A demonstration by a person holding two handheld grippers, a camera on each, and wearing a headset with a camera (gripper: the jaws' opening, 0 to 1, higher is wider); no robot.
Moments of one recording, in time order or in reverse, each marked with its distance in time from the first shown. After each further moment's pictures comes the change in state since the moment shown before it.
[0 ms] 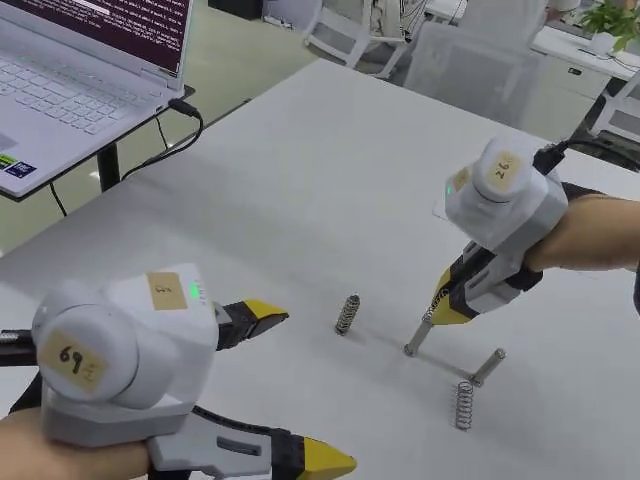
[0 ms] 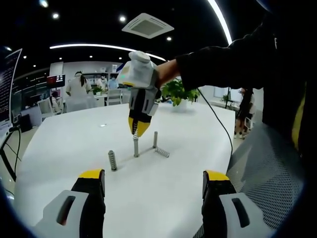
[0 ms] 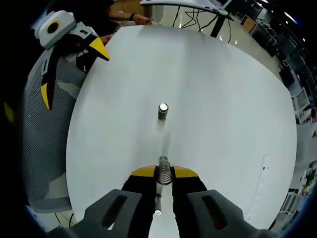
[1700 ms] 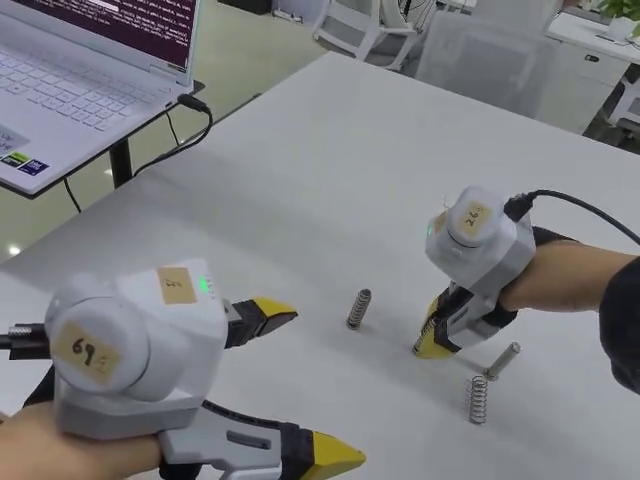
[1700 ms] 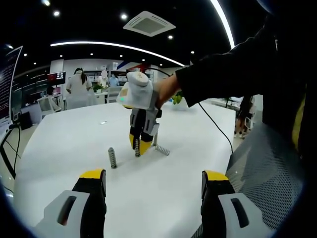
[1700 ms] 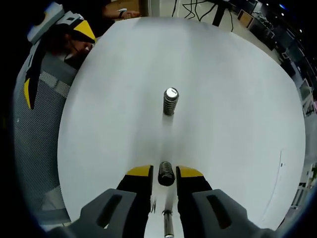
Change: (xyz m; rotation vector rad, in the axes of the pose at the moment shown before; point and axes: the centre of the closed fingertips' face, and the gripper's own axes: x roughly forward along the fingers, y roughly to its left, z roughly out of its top) left arm 0.000 0.000 -0.004 -0.014 0.019 0.001; right arm 0.053 0.008 -0.009 0.056 -0.008 0.027
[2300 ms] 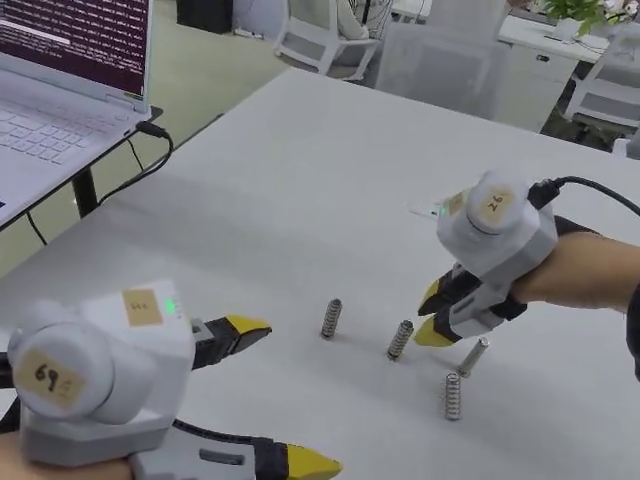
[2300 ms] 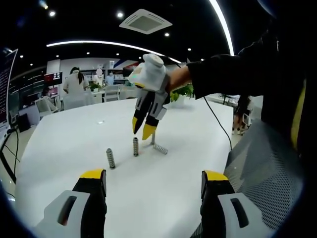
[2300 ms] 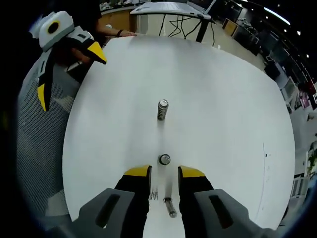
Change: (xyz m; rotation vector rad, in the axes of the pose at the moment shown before) left arm 0.001 -0.003 0.004 0.023 0.024 -0.022; right arm -0.055 0.005 -0.002 0.060 -0.150 -0.119
